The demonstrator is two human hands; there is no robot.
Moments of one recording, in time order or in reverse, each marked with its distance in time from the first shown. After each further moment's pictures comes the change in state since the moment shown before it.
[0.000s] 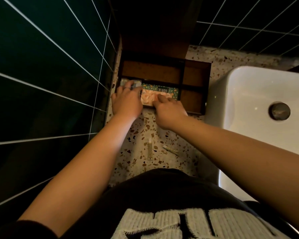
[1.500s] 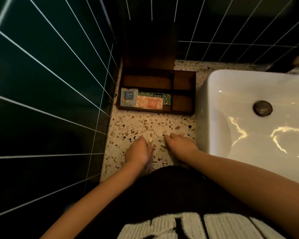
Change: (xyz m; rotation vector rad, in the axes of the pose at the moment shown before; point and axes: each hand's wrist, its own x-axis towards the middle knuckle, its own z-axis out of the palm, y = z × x) left_hand -0.143 0.012 0.066 -0.147 -0.245 -0.173; right_hand -0.096 0.035 0.093 -0.123 0.066 -0.138
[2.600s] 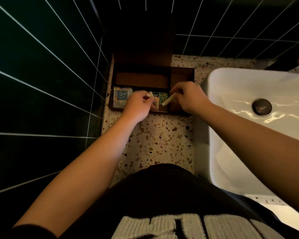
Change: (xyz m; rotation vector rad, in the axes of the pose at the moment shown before) left_hand 0.095 0.071 -0.101 -0.472 0.069 0.247; right_hand 0.055 0.066 -0.130 0.657 0.370 0.289
